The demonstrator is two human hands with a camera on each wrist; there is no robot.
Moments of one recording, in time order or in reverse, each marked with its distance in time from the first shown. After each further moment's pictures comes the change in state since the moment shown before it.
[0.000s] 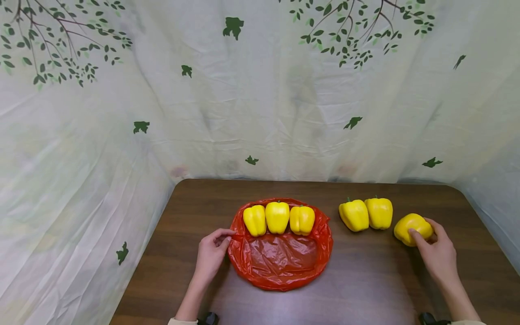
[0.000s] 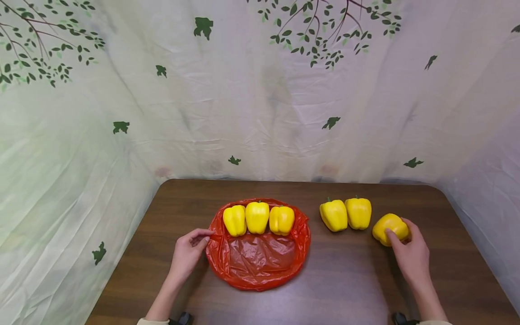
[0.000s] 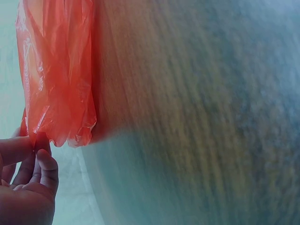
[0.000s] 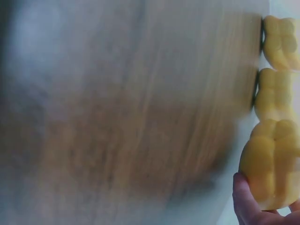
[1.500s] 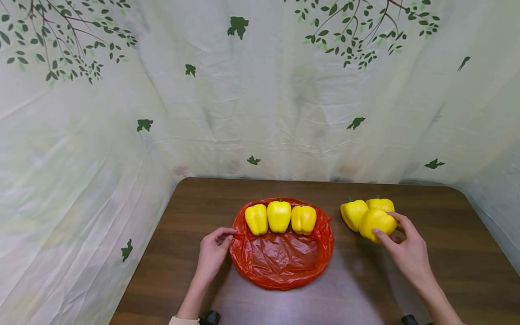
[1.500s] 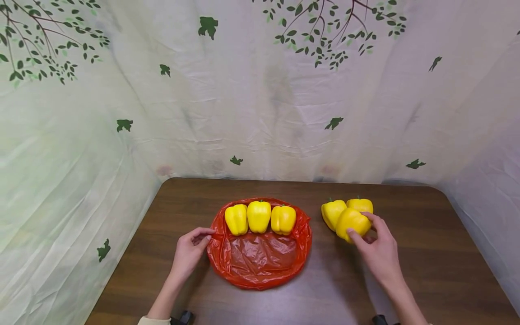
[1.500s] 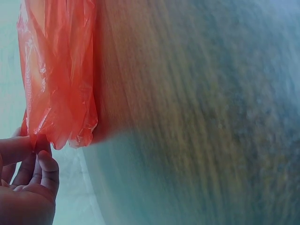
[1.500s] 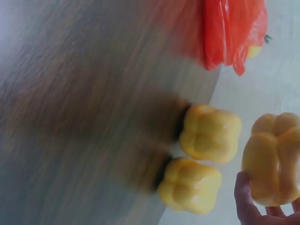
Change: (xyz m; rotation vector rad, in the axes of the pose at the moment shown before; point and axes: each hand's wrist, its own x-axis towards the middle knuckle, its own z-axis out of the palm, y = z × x) left_hand -0.003 0.003 0.000 0.002 0.007 0.013; right_hand -0.036 -0.090 0.026 0.109 -0.080 -0.208
